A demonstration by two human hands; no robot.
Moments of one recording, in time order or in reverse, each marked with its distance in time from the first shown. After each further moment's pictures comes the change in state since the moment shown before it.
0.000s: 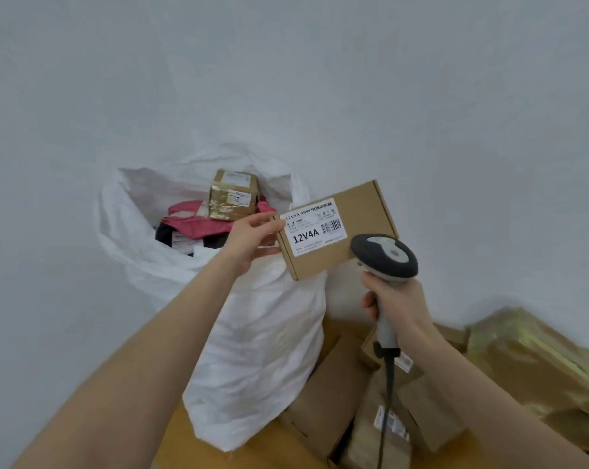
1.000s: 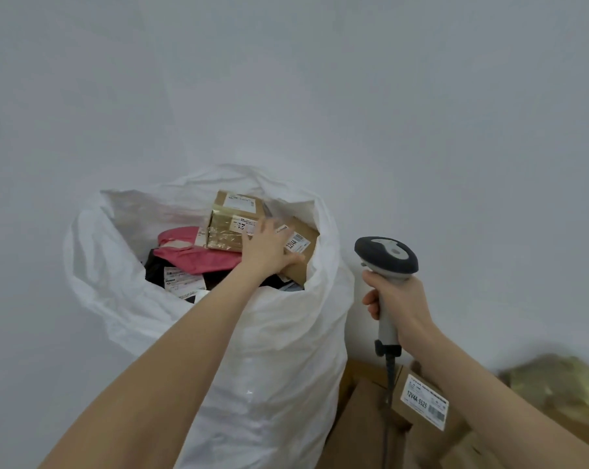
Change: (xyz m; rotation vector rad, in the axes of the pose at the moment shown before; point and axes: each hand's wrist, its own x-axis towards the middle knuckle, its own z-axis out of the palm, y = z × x) left_hand 0.136 -0.010 -0.034 1.467 -0.033 0.342; right_hand 0.105 -0.009 0.087 0.046 0.100 0.017
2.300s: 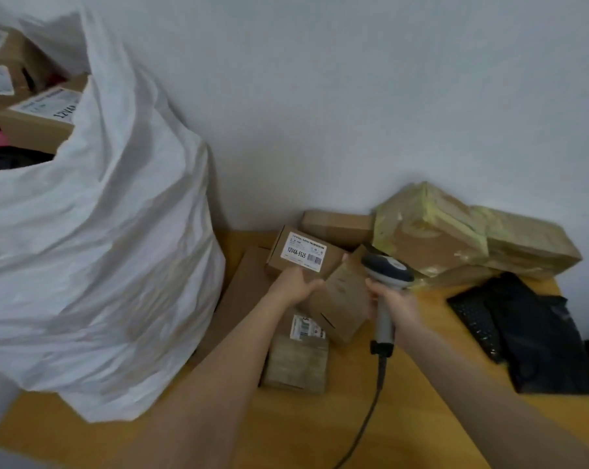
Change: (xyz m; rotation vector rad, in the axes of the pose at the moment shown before) left_hand -0.139 0.249 0.300 -0.602 -0.776 -0.079; right_hand -0.062 0.225 -0.251 0.014 0.418 0.667
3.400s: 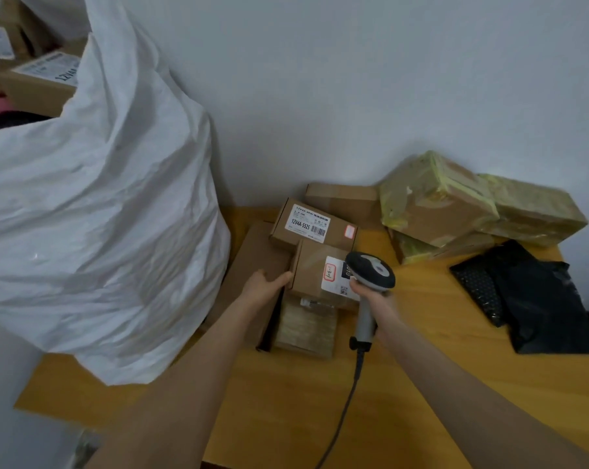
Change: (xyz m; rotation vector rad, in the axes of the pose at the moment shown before) left_hand -0.052 -0.076 -0.001 -0.324 0.061 -0.275; right_hand -0.018 0.067 0.017 0.082 -0.061 0.073
